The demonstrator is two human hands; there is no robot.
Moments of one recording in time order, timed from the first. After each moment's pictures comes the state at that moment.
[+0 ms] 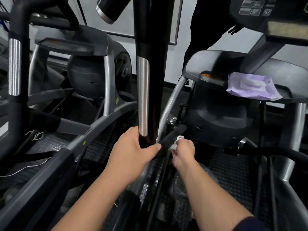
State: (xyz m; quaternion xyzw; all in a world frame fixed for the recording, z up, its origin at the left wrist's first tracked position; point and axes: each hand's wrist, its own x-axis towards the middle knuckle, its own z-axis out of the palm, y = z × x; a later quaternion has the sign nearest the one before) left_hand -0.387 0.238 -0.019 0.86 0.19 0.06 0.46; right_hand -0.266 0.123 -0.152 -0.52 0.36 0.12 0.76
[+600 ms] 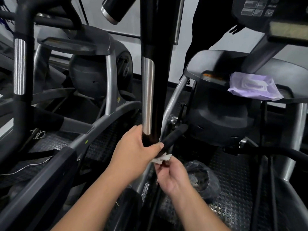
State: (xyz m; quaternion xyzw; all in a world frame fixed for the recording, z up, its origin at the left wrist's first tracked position) left_hand -0.388 0.239 -0.015 0.87 0.19 0.05 0.45; right_hand -0.352 0.132 -0.113 -0.26 0.36 0.27 0.86
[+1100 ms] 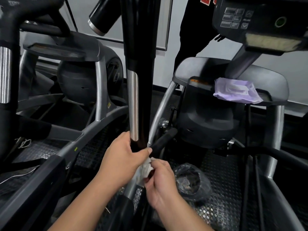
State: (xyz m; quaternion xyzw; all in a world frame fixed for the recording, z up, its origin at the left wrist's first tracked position) left_hand -0.388 0.239 -0.018 0.86 0.19 0.06 0.47; right_hand -0.379 0.133 -0.079 -0.40 0.29 0.25 0.83
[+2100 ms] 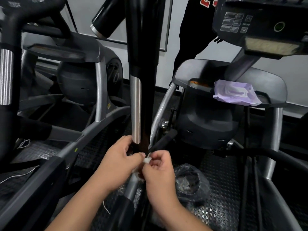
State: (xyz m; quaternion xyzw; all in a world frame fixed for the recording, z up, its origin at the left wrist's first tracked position) left_hand -0.394 0.255 -0.019 0.80 0.13 0.01 0.58; right_hand -0.385 0.133 -0.069 -0.66 0.07 0.13 0.74
